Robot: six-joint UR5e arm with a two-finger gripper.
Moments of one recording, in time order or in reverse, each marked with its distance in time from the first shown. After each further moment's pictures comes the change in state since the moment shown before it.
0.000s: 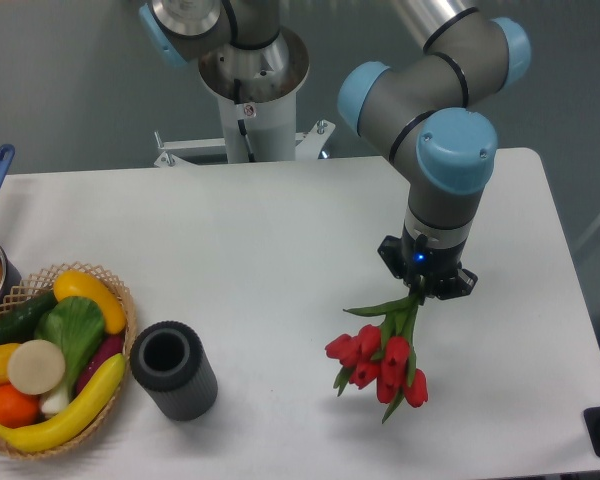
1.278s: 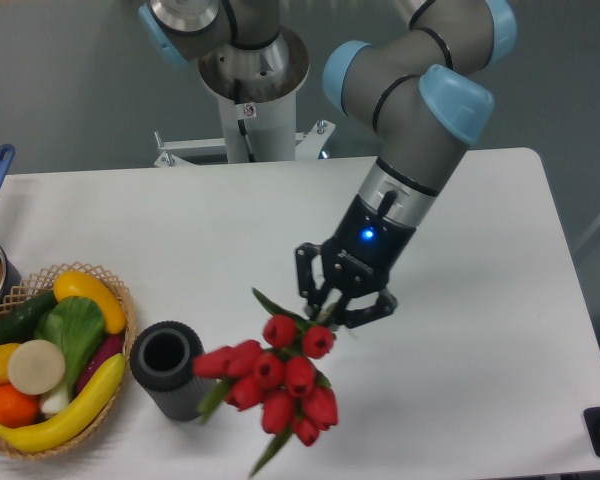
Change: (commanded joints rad) arm -0.012 0.098 -0.087 0.264 -1.033 -0.219
